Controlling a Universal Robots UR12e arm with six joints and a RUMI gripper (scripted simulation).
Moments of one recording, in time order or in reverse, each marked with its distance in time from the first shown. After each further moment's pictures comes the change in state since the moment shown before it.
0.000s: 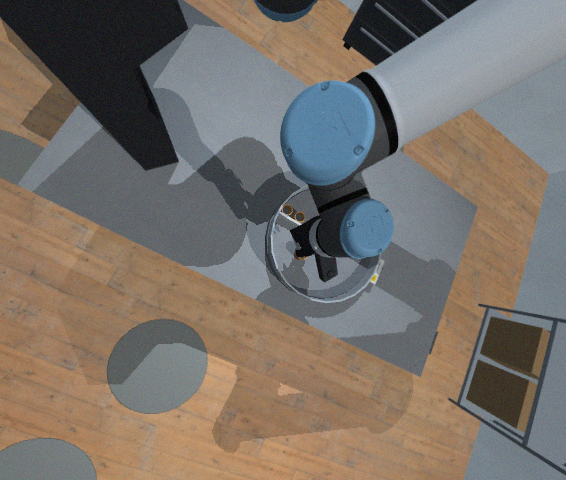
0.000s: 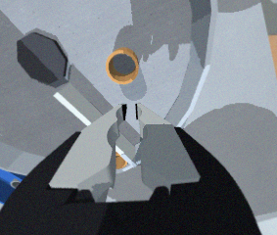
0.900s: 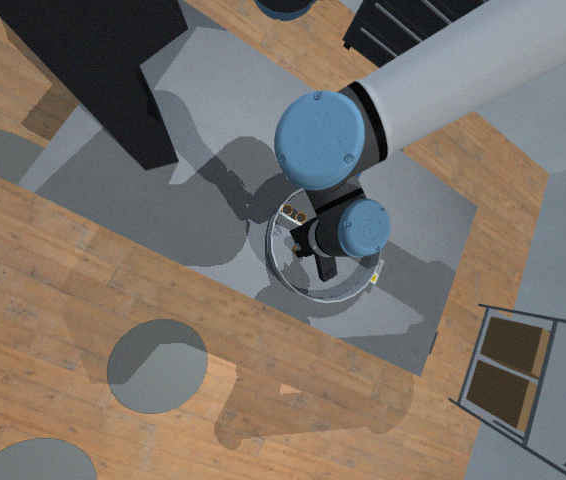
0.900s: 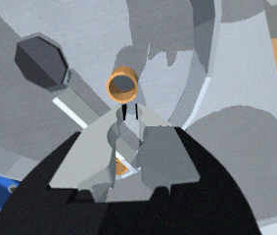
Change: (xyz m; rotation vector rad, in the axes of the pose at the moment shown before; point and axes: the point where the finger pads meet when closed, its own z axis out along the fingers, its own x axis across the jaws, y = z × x) arm -0.001 -0.003 0.008 0.014 0.001 -0.001
